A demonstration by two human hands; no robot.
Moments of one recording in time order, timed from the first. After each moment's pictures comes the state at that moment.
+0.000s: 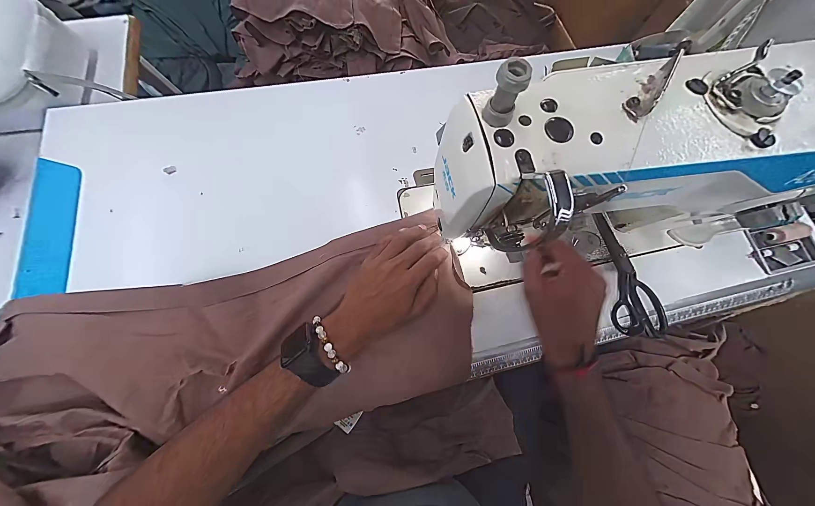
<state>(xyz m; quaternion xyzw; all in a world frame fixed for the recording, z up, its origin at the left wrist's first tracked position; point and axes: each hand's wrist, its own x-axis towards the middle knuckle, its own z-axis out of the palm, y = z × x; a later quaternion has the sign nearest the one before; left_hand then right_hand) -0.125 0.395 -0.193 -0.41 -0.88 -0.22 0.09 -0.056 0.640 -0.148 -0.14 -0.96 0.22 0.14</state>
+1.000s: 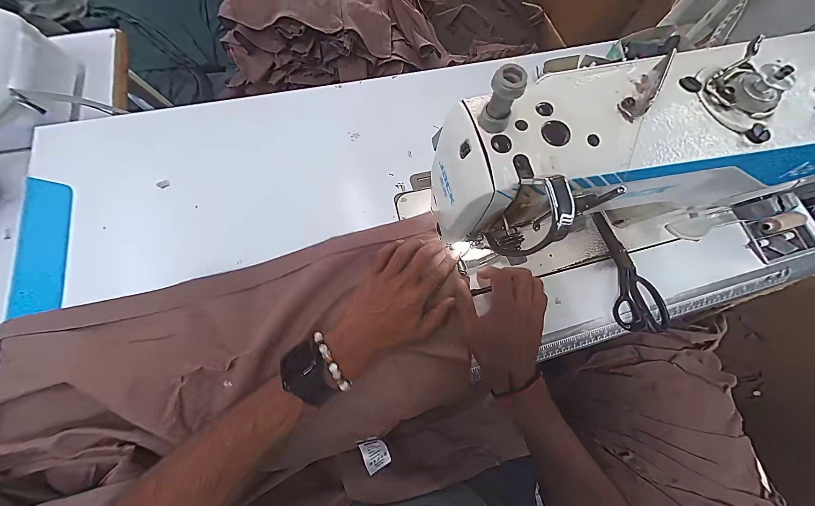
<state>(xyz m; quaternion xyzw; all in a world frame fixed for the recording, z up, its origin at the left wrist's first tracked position) -0.117 0.396 -0.192 -0.42 -0.90 -0.13 0.06 -0.036 0.574 -0.188 -0.10 -0.96 0.17 0.20</state>
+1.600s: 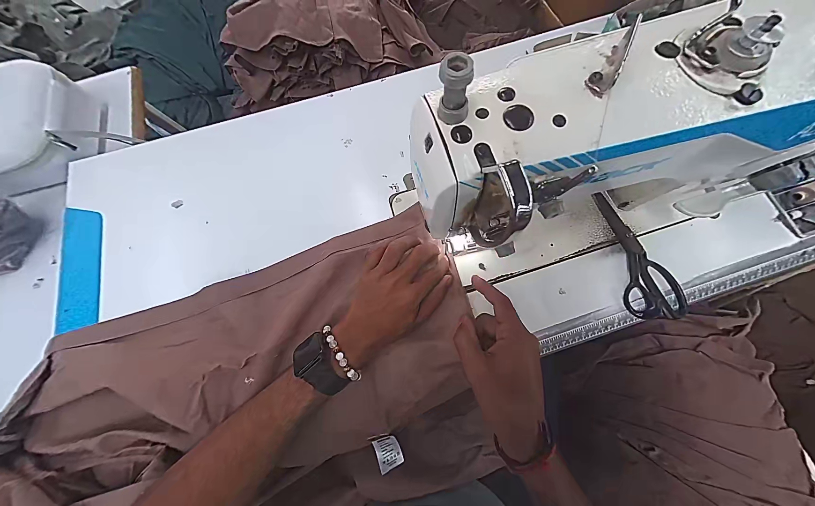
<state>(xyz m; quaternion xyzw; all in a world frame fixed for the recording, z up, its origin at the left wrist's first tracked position) -0.118 0.400 -0.190 -0.43 -0.87 -0.15 0.18 0.005 0.547 -0.151 -0.20 -0.85 0.48 0.10</state>
